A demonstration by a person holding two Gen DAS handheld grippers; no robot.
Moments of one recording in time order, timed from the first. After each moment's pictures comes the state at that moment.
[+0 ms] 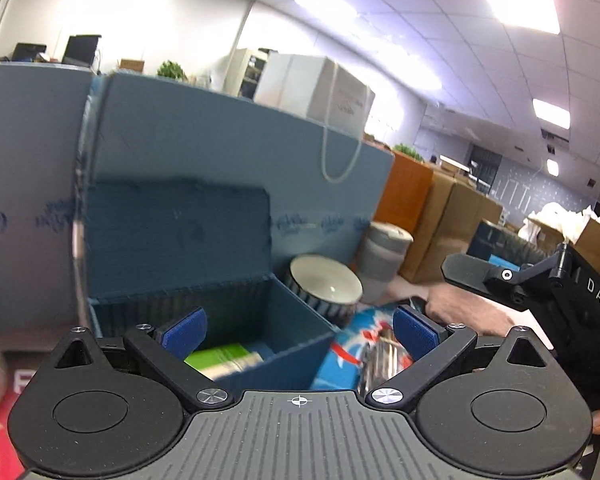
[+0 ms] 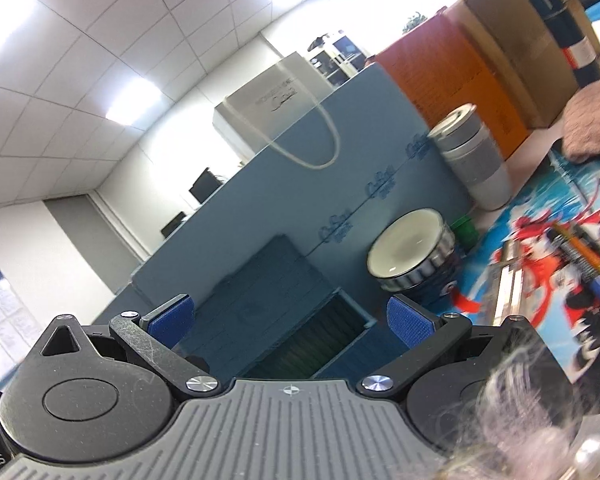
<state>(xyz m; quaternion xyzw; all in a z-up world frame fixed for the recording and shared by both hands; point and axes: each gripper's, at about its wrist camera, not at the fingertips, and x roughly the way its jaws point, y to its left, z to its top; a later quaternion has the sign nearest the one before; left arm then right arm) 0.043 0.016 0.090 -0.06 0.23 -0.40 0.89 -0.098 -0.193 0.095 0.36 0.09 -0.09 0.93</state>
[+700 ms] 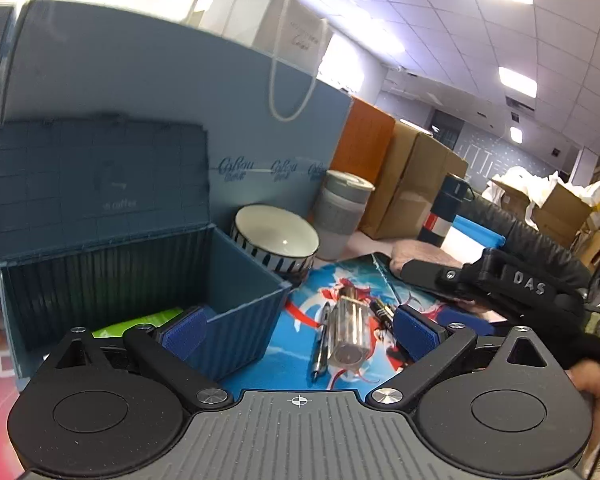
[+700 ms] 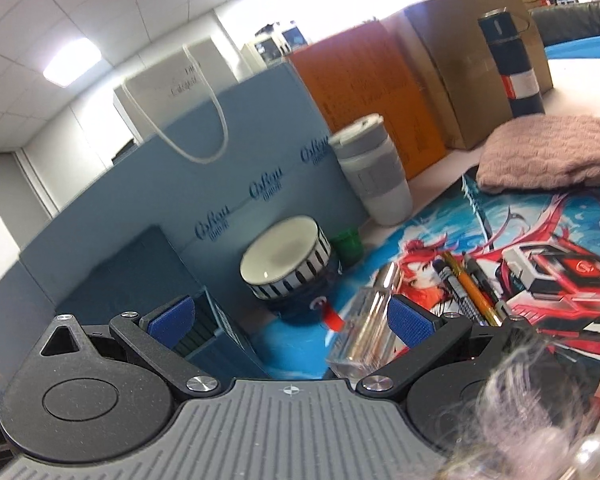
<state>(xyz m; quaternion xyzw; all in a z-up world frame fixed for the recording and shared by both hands) 0.054 -0.022 0.056 -0.05 0.27 -0.46 0.84 -0.090 -0.245 0.062 0.30 0.17 -0.18 0.92</state>
